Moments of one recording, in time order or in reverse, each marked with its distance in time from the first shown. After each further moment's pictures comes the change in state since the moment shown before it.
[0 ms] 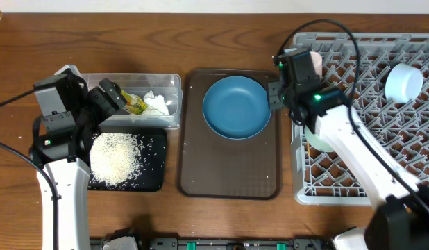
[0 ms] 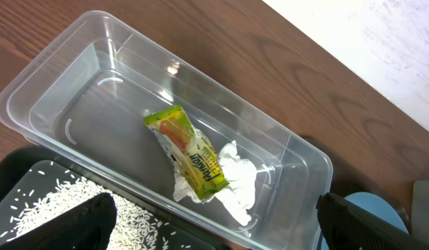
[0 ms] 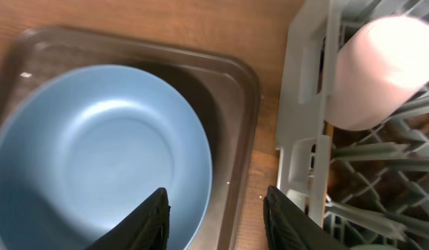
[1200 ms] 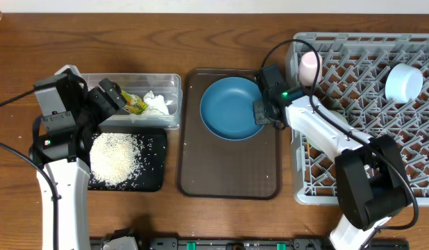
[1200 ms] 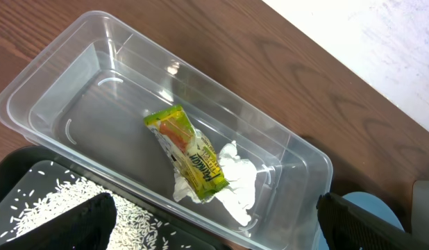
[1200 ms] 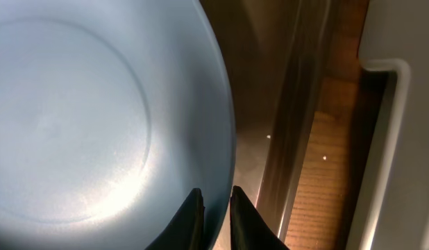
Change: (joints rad) left arm 0.000 0.000 0.000 0.000 0.000 0.000; right arm 0.057 0.235 0.000 -0.061 -0.012 0.104
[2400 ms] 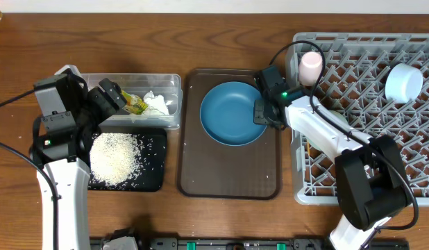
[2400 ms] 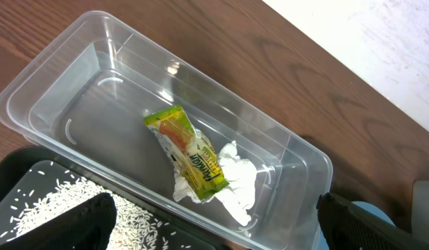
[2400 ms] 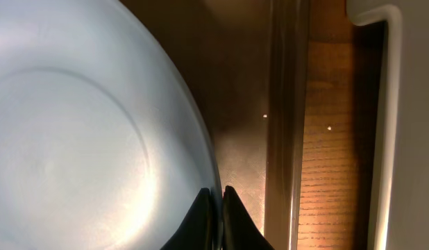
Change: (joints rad) left arm 0.000 0.000 0.000 0.000 0.000 0.000; right arm 0.003 0.000 0.000 -0.023 -0.004 0.193
